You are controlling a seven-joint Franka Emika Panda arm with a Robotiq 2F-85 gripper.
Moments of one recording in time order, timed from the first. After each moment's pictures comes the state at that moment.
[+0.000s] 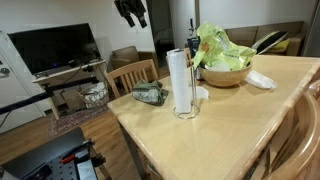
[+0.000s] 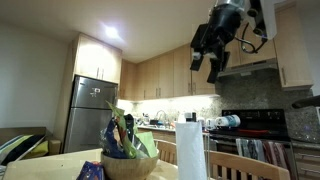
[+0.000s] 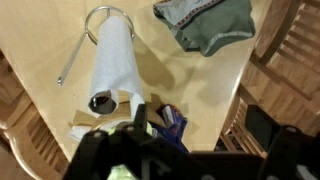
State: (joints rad) arm 0.08 -0.28 0.11 -2.34 0.08 2.47 0.18
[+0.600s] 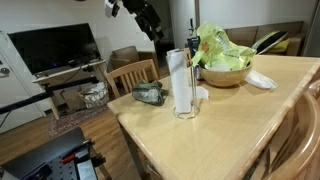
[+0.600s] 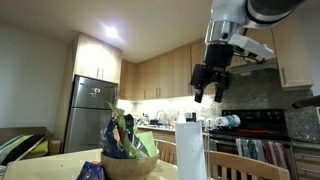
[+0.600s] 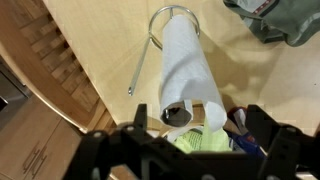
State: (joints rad) arm -0.03 -0.15 0.15 -2.32 -0.32 2.48 0.58
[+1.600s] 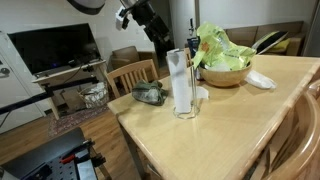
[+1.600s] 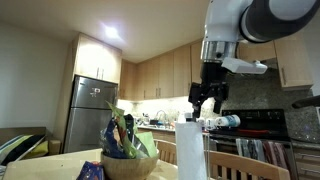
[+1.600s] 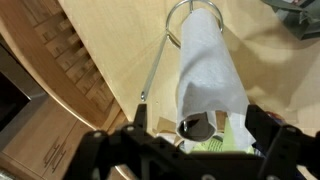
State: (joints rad) arm -0.03 -0.04 0.13 -2.30 -0.51 2.51 0.75
